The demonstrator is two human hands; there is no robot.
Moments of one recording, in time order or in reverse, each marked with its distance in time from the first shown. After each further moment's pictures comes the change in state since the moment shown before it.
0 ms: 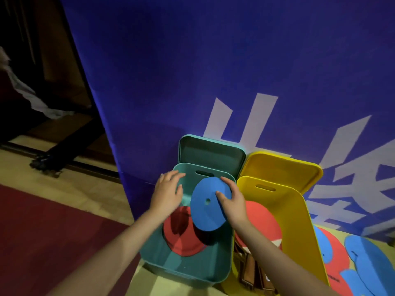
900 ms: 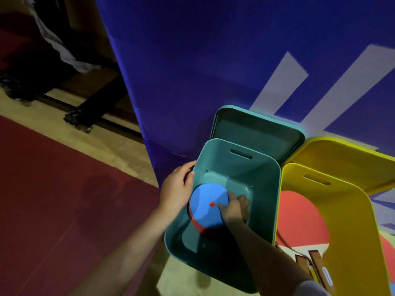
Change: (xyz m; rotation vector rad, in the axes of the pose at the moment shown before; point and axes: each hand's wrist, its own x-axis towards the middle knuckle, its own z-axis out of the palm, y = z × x) left_hand -0.030 -0.056 0.008 -0.231 0.107 -0.217; right_hand 0.008 0.129 0.116 -0.920 -0.304 0.370
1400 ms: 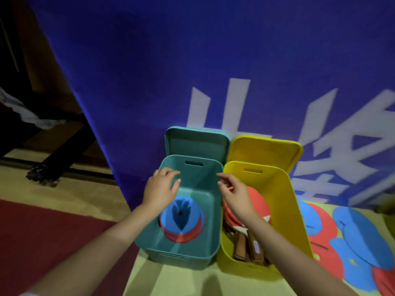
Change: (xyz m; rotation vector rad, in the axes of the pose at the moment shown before) left_hand -0.011 0.086 -0.001 0.409 -0.087 0.362; right_hand -0.101 0.069 -0.163 0.844 0.382 -0.498
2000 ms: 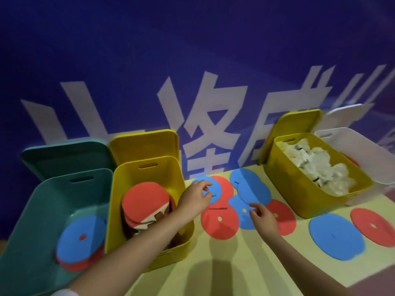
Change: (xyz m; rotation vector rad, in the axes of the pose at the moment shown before) left_hand -0.041 0.360 0.146 -0.505 -0.577 0.199; right_hand -0.185 0.184 -0.308 -0.194 0.456 0.618
